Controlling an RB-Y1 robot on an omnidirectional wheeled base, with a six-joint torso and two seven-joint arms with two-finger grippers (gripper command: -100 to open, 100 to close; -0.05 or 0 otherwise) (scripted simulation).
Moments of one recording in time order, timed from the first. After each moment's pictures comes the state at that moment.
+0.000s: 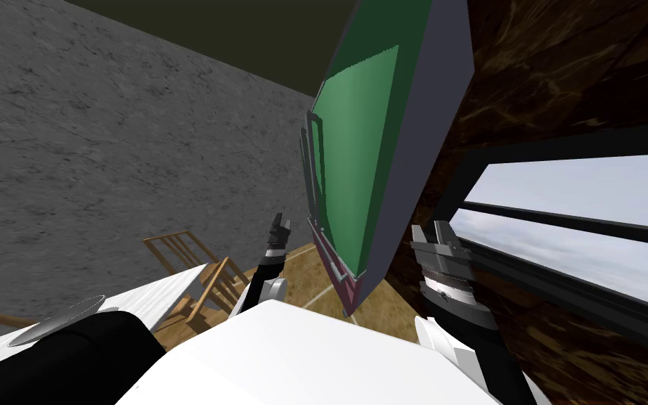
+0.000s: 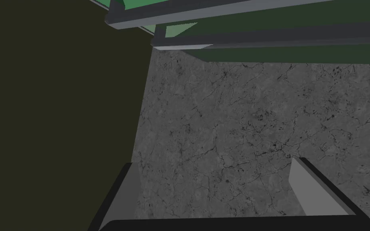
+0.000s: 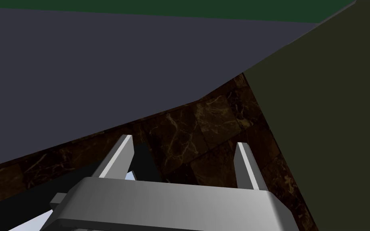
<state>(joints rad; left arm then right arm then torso) 0.47 -0.04 -0.01 -2.26 -0.01 -0.42 -0.06 0.51 0.02 -0.03 -2.30 0.07 -0.55 -0.07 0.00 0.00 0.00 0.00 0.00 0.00</state>
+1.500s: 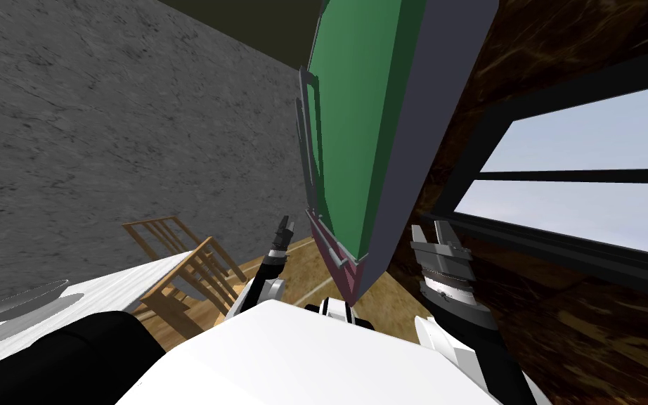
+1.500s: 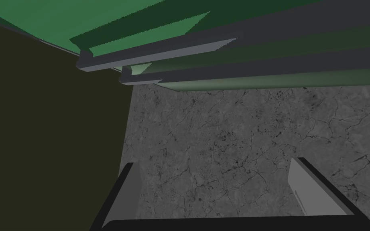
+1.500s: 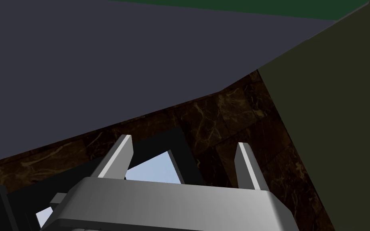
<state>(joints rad) 0.44 0.09 -0.02 -2.18 -0.01 -0.43 -0.06 0.51 0.02 -0.03 -2.30 0.07 -0.55 -0.07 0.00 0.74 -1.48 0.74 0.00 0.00</state>
